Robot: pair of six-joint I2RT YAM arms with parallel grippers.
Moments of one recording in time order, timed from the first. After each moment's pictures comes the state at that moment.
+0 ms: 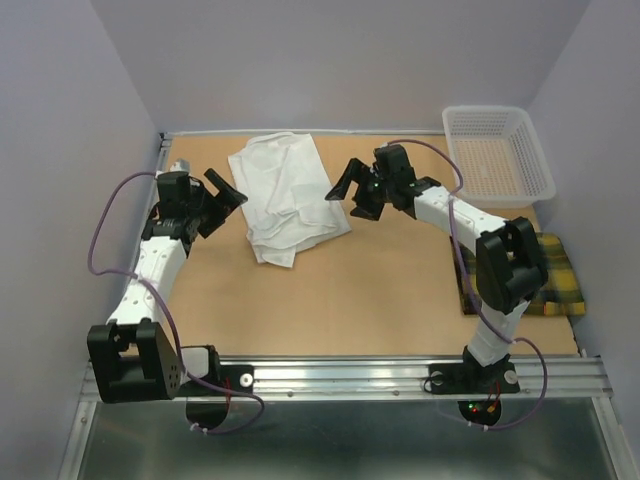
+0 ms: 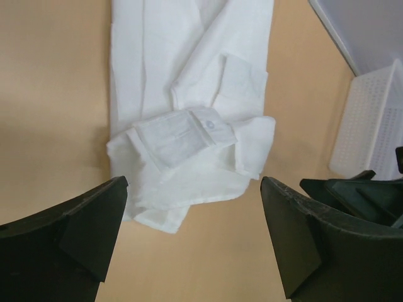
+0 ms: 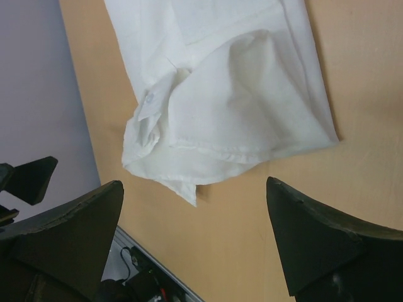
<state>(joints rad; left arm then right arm) 0.03 1.27 0.96 -0.32 0.29 -0.76 0.47 1.85 1.46 -0.30 -0.33 0.86</state>
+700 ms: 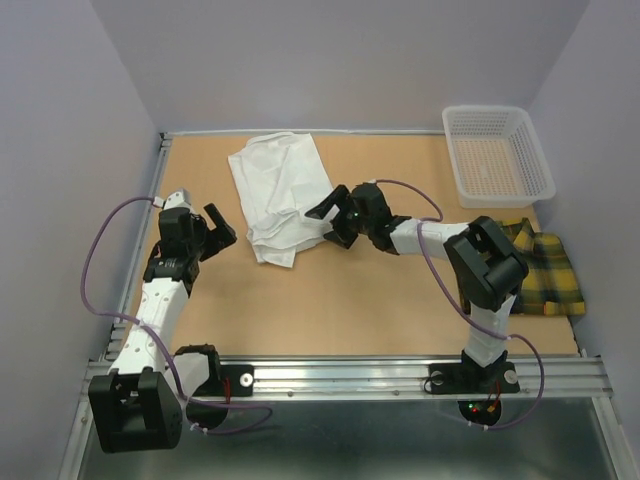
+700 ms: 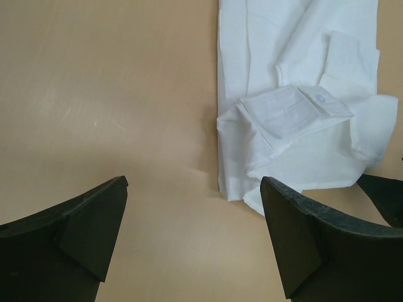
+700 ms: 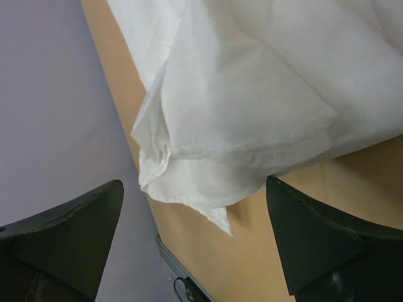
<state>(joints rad) 0.03 0.96 0.65 -0.31 0.04 -0.47 0.63 1.88 1.11 0.26 -0.15 1.28</state>
